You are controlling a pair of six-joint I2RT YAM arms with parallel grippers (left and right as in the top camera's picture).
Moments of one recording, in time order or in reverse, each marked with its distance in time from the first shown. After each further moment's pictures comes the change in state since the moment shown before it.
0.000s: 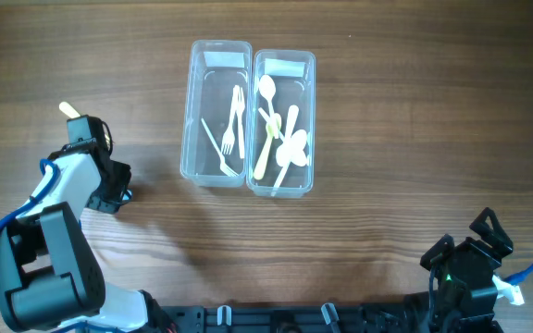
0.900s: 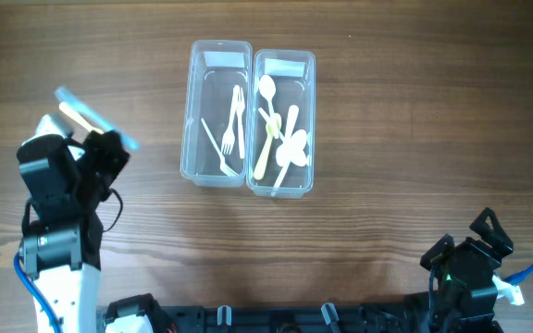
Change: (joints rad) left arm -0.048 -0.776 -0.061 0.156 0.393 0.282; right arm 0.000 0.000 0.000 0.000 0.000 0.000
